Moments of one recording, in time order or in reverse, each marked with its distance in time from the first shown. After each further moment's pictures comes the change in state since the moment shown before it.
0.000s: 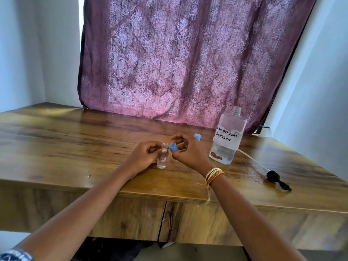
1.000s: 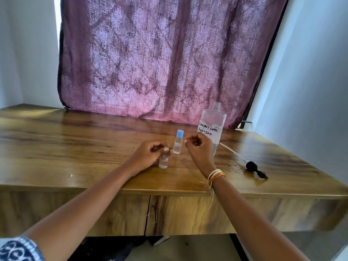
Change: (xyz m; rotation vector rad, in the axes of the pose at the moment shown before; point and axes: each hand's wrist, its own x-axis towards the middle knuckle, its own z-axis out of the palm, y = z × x) left_hand 0.005 0.009 0.051 0.031 -0.126 0.031; right_hand -0.032 0.031 -0.050 0.152 0.433 0.124
